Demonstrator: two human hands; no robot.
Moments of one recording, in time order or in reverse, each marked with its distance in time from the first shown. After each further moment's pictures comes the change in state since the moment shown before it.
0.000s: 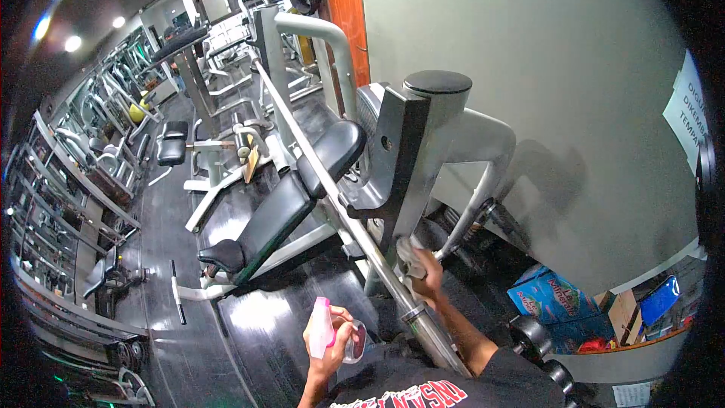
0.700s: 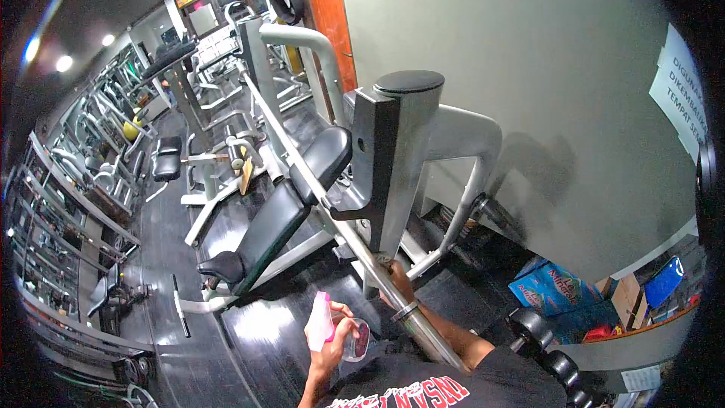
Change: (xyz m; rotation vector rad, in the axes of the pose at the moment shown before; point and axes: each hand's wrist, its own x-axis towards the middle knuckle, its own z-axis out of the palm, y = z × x) left_hand 0.007 0.000 0.011 -0.088 -0.066 -0.065; right_hand -0.031 0.018 0.059 0.234 -0.282 0.778
